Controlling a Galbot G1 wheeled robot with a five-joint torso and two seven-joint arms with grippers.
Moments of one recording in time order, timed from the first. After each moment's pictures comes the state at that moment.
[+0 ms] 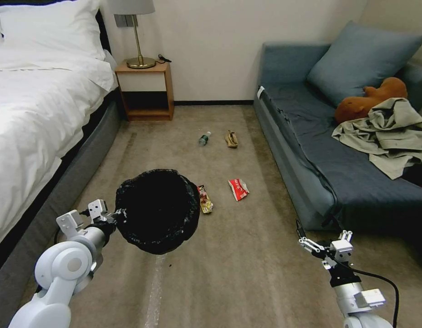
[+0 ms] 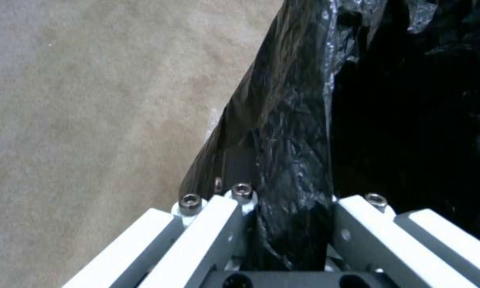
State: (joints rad) left arm 1.32 -1.14 -0.67 -2.07 -1.11 0.63 -0.45; right arm -1.60 1.49 0.84 1.91 0.16 0.36 -0.39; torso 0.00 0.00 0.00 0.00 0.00
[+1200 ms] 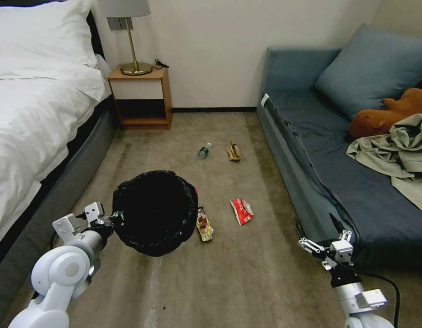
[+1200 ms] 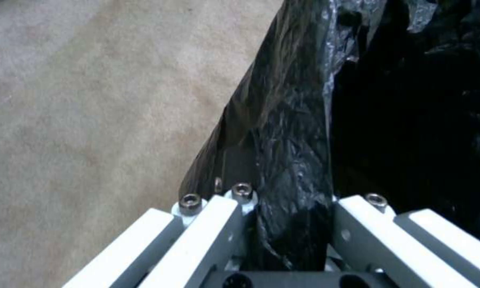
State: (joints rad) left arm 1.35 -1.15 -0.69 -2.09 -1.09 0.63 -0.44; right arm -1.60 1.48 0.84 1.90 0.17 0.37 -0.40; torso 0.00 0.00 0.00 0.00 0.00
